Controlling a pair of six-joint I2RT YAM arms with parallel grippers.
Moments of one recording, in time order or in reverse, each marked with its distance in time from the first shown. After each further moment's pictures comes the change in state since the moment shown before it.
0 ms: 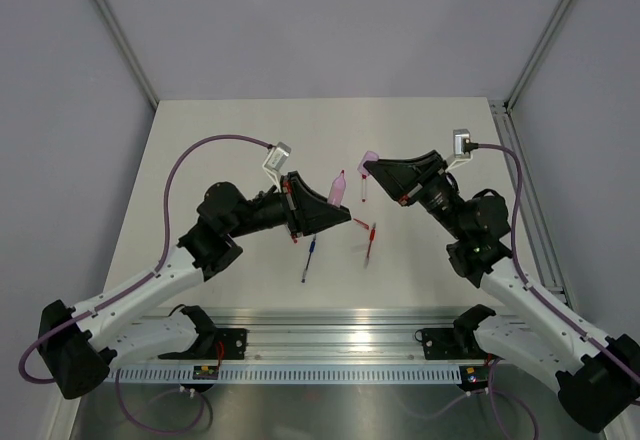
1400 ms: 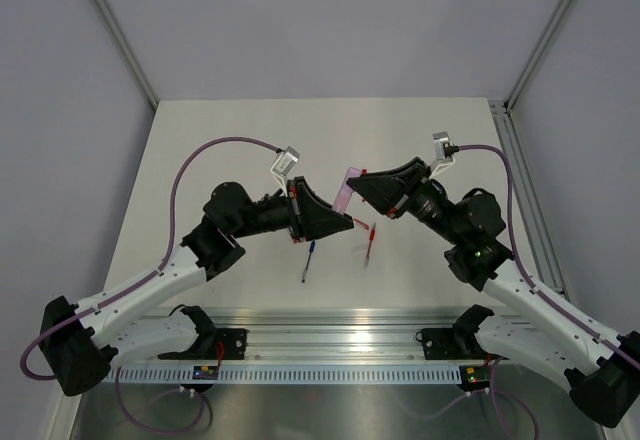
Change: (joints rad) left arm -0.011 0.019 0.000 -0.024 0.039 0.023; right arm 0.138 -0.008 0.082 -0.177 -0.003 -0.095
